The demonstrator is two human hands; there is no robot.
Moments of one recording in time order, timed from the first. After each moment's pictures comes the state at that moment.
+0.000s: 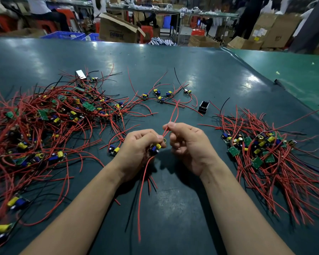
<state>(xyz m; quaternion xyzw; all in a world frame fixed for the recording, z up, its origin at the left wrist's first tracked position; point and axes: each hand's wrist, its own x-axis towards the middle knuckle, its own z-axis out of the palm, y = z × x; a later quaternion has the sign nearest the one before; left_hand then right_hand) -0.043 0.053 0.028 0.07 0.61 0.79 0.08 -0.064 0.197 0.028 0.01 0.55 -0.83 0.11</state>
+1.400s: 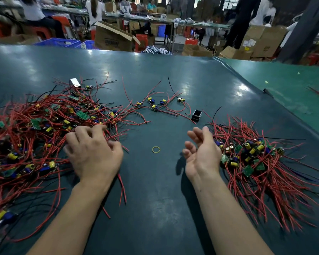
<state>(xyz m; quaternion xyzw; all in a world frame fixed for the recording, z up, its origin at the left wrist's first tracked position) -0.052 0.011 0.017 -0.18 0.92 0.17 -0.29 -0.065 0.206 0.031 0.24 0.41 -0.87 -0.14</state>
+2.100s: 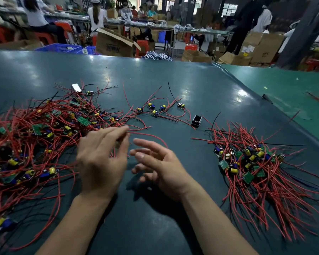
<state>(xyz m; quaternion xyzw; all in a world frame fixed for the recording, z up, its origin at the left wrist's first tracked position) -0.046 0.017 0.018 0.10 0.79 0.26 -0.55 -0.048 0.164 0.020 -0.09 0.55 -0.81 0.19</state>
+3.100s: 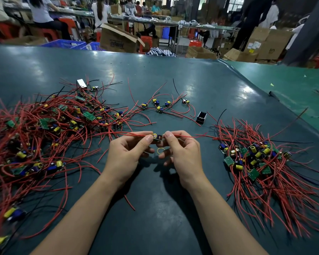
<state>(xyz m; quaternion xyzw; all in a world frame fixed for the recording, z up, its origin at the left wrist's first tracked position) -0.050 0.039 0.019 0.01 0.66 0.74 -0.09 -0.059 0.177 0.021 0.00 0.64 -0.76 -0.06</state>
